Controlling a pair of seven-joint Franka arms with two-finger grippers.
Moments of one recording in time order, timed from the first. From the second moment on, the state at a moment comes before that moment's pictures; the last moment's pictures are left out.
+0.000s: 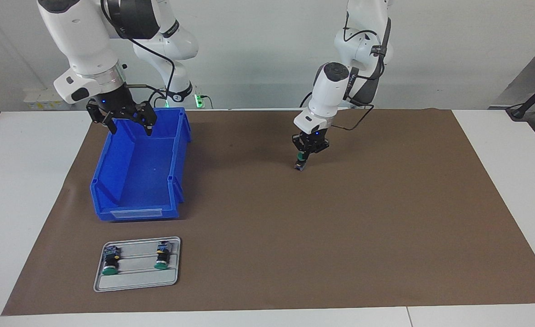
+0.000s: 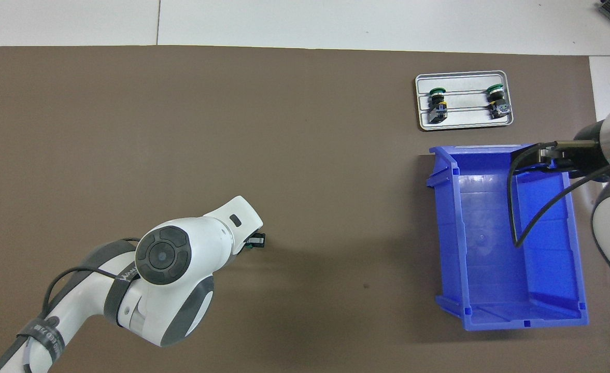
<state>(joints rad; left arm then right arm) -0.81 -0.04 0.21 -2.34 -0.10 2.46 -0.36 0.07 -0.02 -0.01 -1.66 -0.02 1.65 0.14</state>
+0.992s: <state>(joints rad) -0.81 -0.04 0.21 -2.34 -0.10 2.45 -0.36 0.07 -0.02 -0.01 -1.66 -0.02 1.65 0.14</state>
